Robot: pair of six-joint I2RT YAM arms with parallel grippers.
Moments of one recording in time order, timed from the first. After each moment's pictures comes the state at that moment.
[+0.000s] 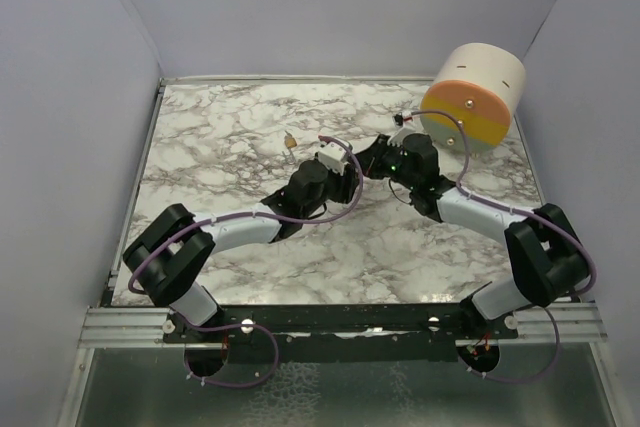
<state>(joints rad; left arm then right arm) -0.83 1.56 0.79 0.51 -0.15 -0.23 0.53 1.49 0.77 0.47 -0.20 0.68</state>
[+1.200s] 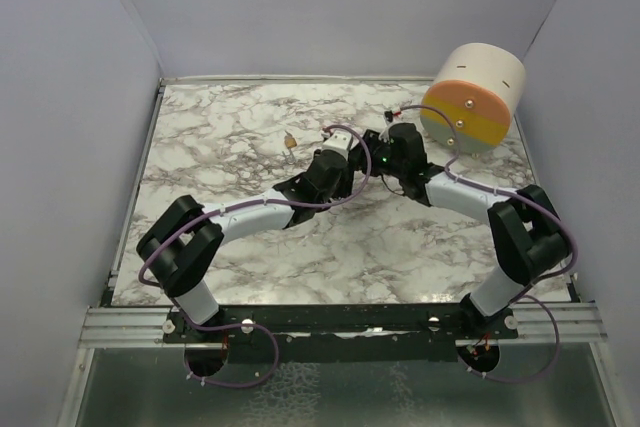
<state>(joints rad) -0.83 1.64 0.99 0.14 -0.34 -0.37 0.52 1.65 0.94 0.28 -0.22 0.73</state>
